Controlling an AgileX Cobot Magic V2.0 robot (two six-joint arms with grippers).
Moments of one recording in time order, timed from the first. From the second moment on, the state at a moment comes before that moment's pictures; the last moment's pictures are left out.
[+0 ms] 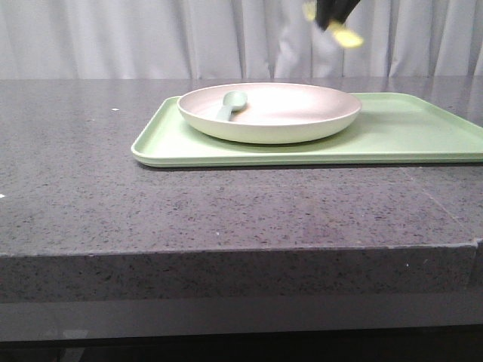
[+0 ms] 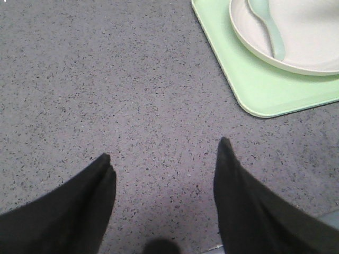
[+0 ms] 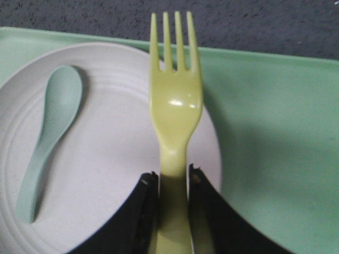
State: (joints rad) left arm -0.39 0.77 -0.92 0.13 0.89 -0.15; right arm 0.31 2.00 -2.18 -0.03 1.25 0.25
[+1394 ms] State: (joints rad) left arm -0.39 0.77 -0.92 0.10 0.89 -0.15; right arm 0.12 1.95 -1.72 0.01 1.11 0.17
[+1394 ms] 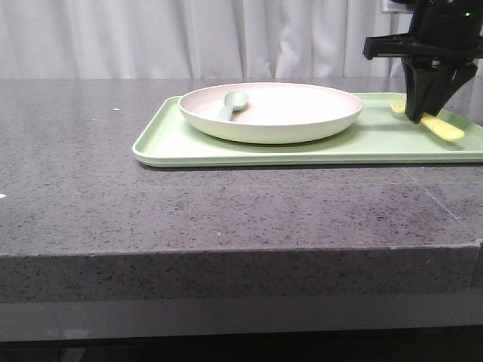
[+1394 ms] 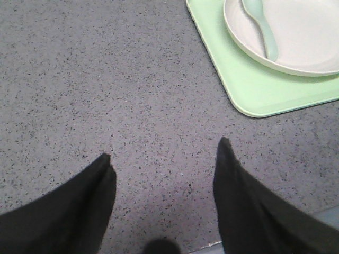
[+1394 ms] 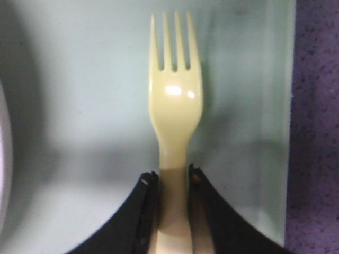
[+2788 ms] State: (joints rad) left arm -0.39 0.77 -0.92 0.10 0.89 -0.15; right arm 0.12 1.25 -1.35 0.02 1.16 0.02
